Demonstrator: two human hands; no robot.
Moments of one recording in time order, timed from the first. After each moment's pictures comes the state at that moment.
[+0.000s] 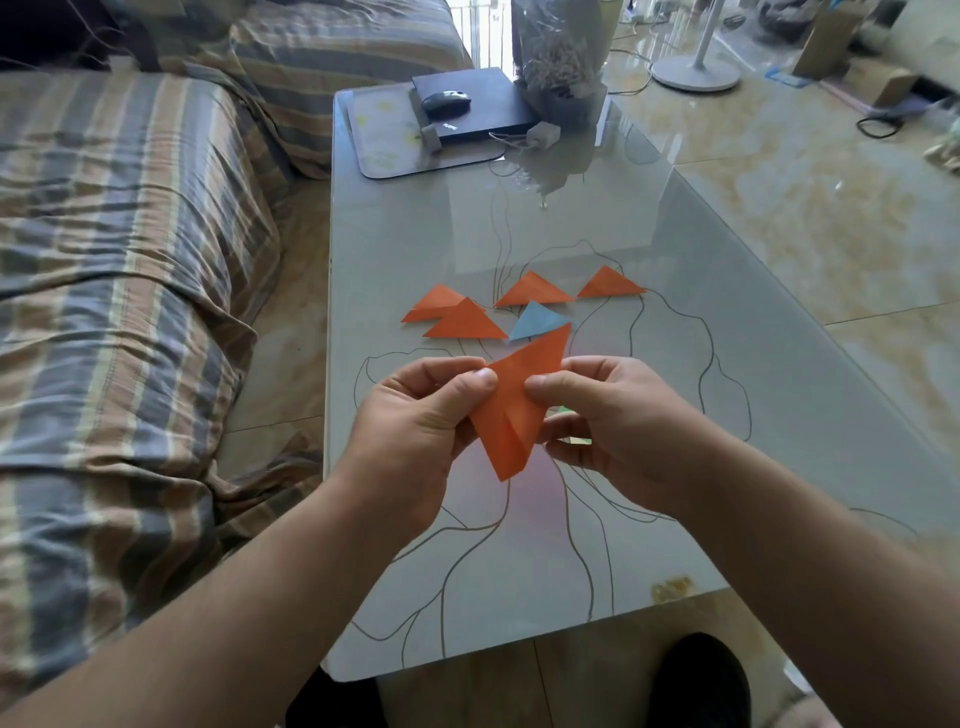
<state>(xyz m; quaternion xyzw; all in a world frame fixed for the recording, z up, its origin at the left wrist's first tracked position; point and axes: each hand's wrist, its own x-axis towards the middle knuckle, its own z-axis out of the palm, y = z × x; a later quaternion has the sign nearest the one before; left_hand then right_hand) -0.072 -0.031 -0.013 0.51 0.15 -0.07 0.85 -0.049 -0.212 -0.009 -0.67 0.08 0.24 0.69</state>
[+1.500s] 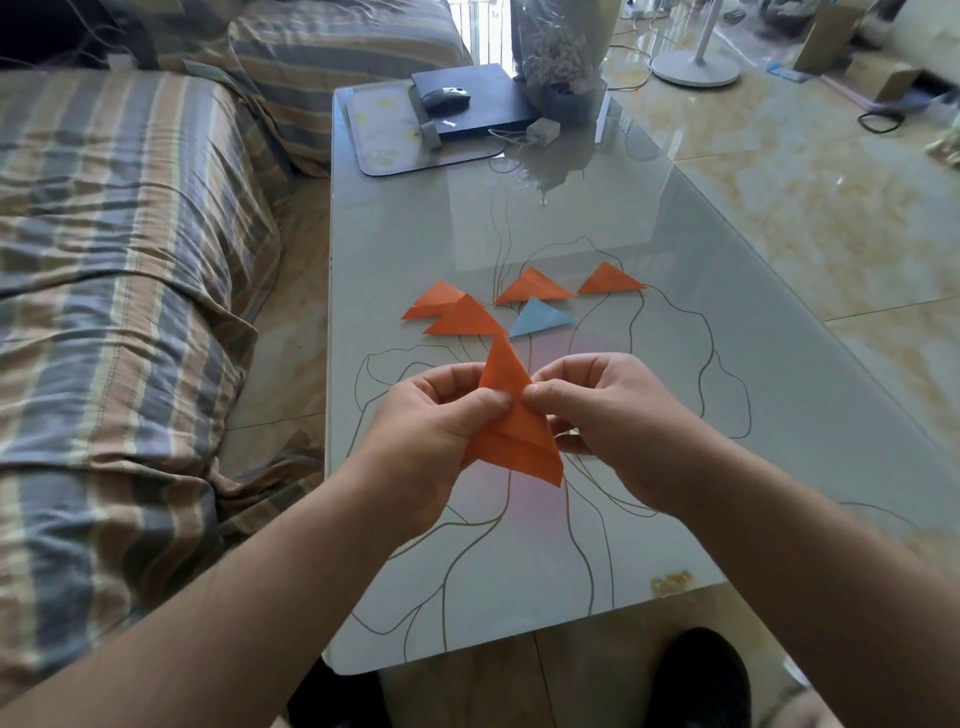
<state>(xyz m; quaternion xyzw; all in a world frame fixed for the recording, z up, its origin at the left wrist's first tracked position) -0.072 -0.034 -0.017 0.58 0.14 -0.13 0.79 -0.052 -0.210 -0.012 -0.74 0.03 0.20 0.64</state>
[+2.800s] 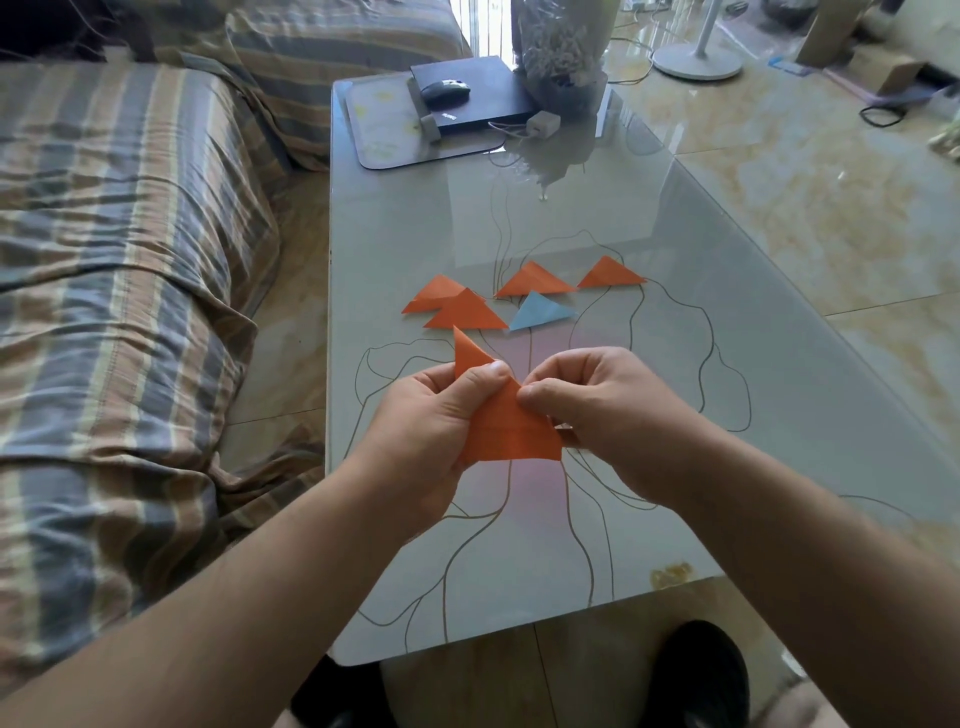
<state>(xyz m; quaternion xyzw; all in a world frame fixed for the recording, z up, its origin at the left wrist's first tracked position) -0.073 -0.040 -0.013 0.55 0.19 -0.12 0.80 -0.054 -0.208 -0.010 -0.75 0.00 0.19 0.63</state>
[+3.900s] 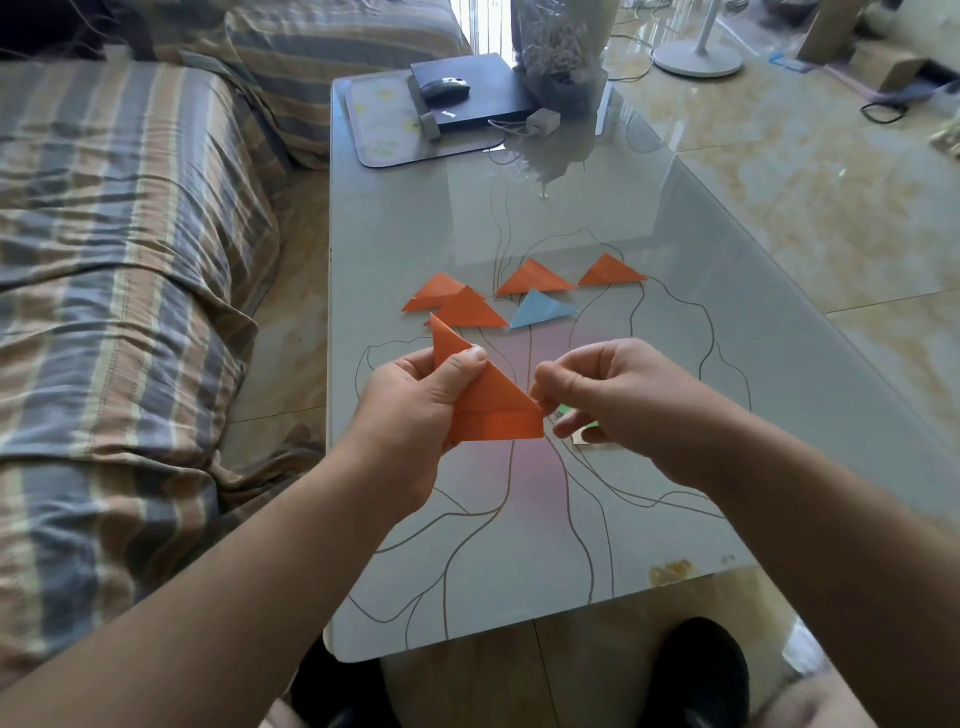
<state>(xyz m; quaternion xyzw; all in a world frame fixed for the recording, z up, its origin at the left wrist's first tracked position) -0.064 -0.031 -0.016 0.60 0.19 -0.08 0.77 -0.046 -0.227 -0.005 -0.80 -0.01 0.23 0.55</state>
